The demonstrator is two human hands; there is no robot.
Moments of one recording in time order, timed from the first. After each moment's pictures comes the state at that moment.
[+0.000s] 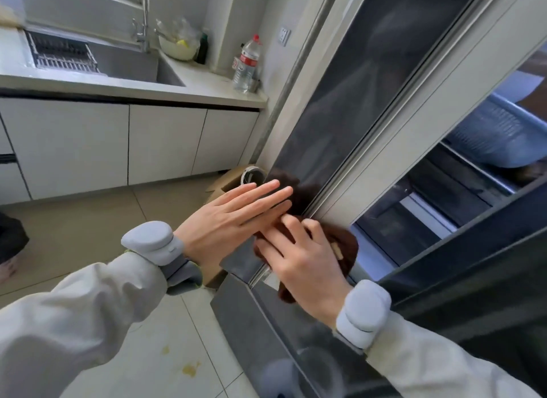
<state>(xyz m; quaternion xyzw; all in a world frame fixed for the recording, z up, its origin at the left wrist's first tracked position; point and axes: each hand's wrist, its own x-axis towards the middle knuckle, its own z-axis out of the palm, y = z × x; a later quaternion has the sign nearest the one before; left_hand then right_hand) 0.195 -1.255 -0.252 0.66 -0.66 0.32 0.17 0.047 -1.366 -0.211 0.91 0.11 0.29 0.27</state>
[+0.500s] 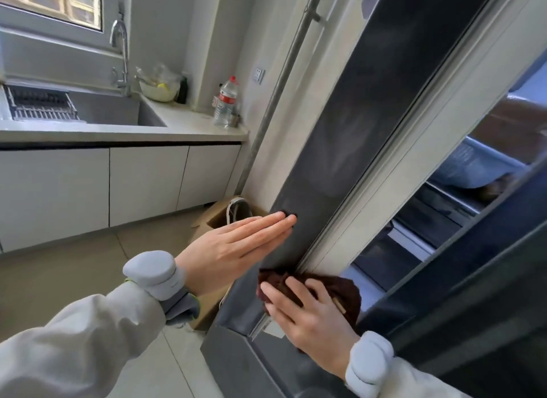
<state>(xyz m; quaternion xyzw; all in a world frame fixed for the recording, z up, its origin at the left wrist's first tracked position) 0.199 -1.288 -0.218 0.59 -0.68 0.40 0.17 0.011 -1.412 -0.223 0.90 0.14 0.24 0.33</state>
